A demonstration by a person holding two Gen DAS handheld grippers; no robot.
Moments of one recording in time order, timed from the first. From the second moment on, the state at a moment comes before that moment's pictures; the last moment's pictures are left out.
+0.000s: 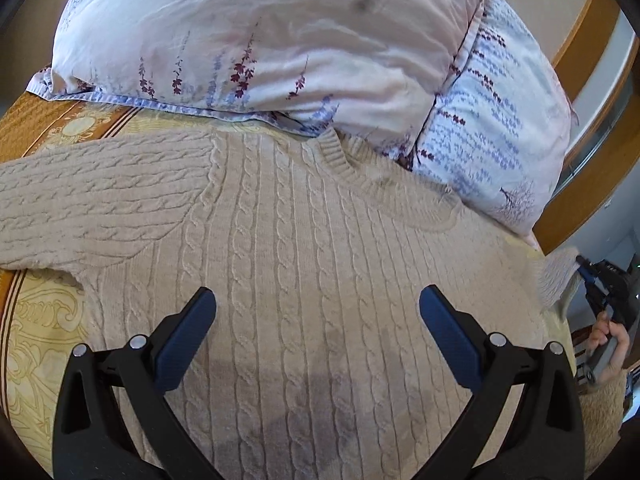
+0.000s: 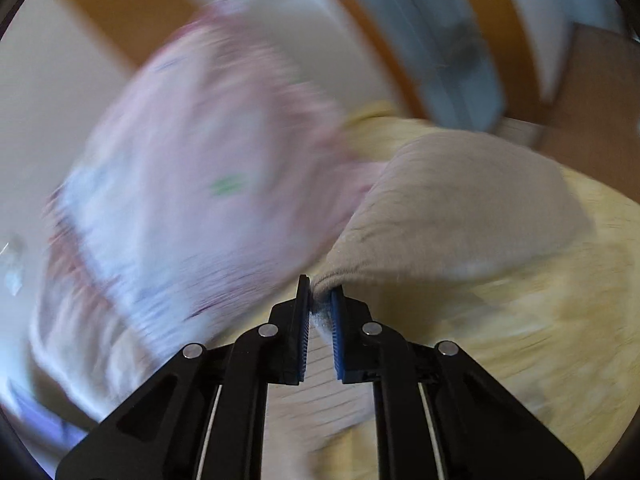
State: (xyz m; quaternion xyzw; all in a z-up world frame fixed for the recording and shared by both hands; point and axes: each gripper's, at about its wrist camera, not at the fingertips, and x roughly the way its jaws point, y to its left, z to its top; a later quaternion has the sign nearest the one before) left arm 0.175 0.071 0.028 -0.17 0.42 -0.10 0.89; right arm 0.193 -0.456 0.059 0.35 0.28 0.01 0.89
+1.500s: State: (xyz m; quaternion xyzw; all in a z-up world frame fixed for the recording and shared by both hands) left arm 0.179 0.111 0.018 -0.35 0.42 -0.19 0.81; right arm 0.187 -0.216 -0.002 0.30 0.48 0.22 0.80
